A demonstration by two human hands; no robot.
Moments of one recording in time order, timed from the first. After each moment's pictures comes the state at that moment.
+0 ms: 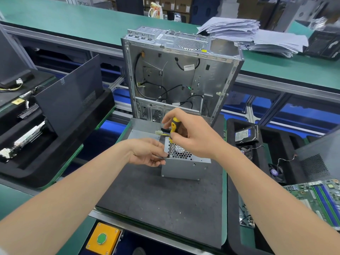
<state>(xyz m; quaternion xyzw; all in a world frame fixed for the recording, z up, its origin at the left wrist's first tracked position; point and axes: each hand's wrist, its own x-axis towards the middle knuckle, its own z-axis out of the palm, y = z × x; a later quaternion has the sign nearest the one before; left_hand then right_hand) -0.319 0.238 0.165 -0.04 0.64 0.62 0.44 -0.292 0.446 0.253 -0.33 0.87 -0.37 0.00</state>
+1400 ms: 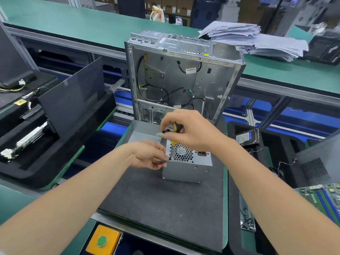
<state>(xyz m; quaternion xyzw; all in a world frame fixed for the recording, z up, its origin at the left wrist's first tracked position) -0.316 0.242 0.165 -0.06 0.63 0.64 0.43 -0.307 0.435 0.273 -0.36 0.90 -0.24 -0.01</state>
